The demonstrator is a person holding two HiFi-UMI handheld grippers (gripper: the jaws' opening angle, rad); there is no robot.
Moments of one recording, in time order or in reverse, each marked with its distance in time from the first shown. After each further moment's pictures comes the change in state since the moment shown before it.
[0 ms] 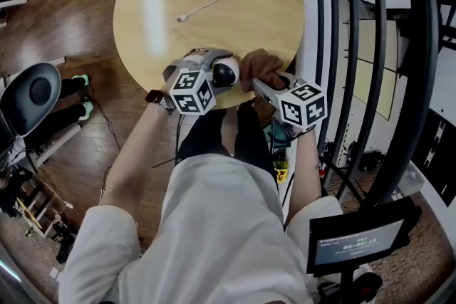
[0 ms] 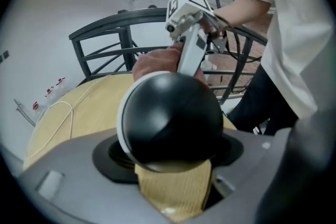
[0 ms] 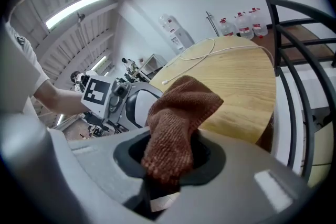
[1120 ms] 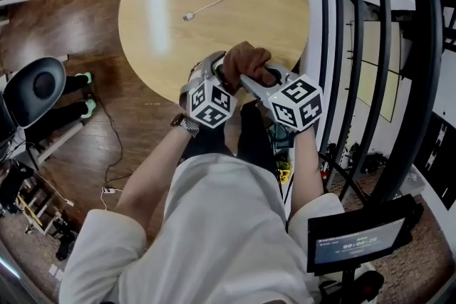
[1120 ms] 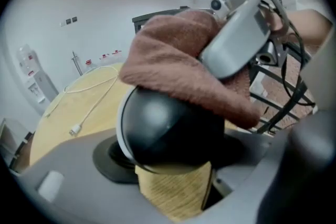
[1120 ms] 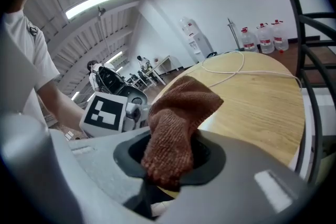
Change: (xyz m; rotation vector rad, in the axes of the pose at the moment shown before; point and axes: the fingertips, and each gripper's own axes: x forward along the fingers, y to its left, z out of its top) left arm -0.004 0.020 -0.002 -0.544 0.007 0.376; right arm 0.010 0.050 0.045 -0.176 -0.025 0.084
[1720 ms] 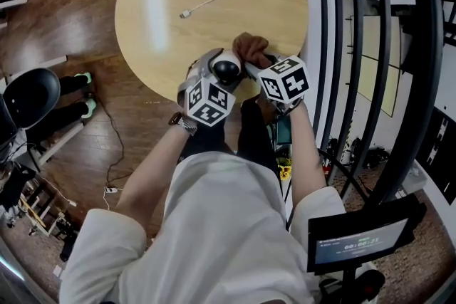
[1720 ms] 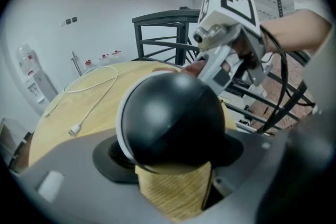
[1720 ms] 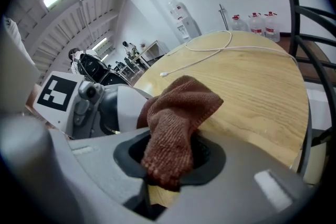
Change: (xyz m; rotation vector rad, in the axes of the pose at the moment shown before) left arm 0.000 0.003 -0.001 0.000 -0.004 -0.006; right arm 0.037 -0.058 -0.036 0.051 0.169 -0.120
